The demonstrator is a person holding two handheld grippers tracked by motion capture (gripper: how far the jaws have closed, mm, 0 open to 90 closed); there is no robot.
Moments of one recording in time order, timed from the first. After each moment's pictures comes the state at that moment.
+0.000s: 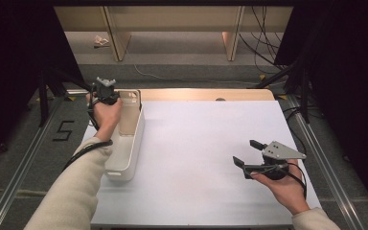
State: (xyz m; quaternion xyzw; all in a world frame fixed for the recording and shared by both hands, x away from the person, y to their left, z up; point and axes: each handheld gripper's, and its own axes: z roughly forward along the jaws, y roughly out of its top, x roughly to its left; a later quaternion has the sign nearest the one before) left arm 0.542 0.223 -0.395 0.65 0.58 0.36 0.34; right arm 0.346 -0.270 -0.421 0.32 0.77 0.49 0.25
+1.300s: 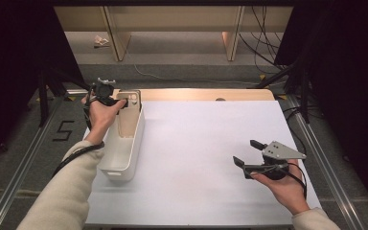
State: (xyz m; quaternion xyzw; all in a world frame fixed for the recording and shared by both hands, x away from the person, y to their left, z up) left arm 0.538 0.228 -0.386 0.69 0.58 0.29 0.32; right arm 0.346 -0.270 -0.421 0.33 0.77 0.49 0.25
